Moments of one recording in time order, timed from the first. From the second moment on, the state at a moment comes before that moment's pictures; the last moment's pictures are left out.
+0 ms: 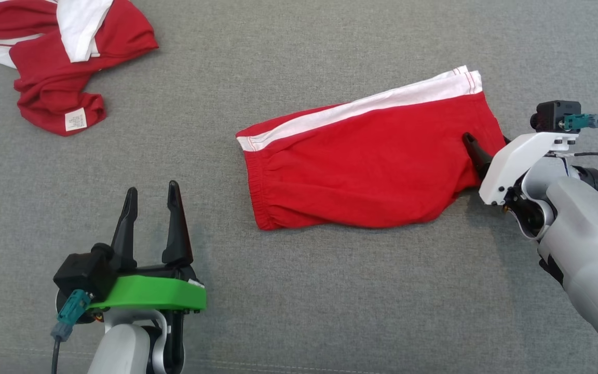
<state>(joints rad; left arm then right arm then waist) -0.17 0.06 -0.18 0.14 -0.44 0.03 -0.26 -0.88 -0.33 0.67 1.04 0.95 0.13 -0.02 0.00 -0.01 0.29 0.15</state>
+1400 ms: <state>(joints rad) -0.10 0.05 -0.15 0.10 -0.37 -0.01 -0.26 -0.68 -0.42 0.65 0.89 1.20 0.13 -0.14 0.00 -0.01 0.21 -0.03</state>
